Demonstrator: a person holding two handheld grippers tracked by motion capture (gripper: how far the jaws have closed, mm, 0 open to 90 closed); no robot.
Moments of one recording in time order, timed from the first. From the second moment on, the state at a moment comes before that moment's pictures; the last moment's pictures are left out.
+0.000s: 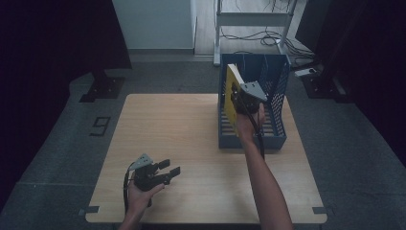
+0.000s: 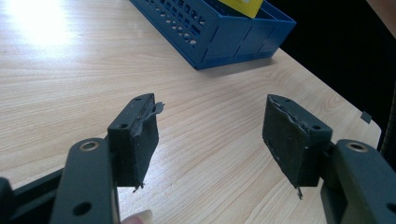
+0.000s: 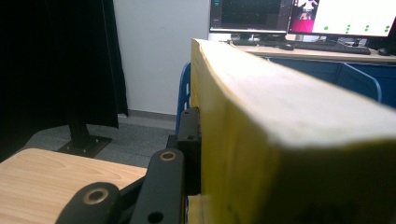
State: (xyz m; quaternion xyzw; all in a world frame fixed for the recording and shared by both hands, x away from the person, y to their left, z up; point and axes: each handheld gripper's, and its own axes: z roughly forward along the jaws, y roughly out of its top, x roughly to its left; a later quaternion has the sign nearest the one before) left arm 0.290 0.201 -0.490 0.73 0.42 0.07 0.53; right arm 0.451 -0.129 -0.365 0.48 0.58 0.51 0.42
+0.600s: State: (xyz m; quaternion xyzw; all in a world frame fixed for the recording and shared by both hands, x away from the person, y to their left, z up) left arm 0.290 0.203 -0.491 0.73 0.42 0.07 0.53; right arm 0.468 -0.124 -0.371 0.48 0.57 0.51 0.42
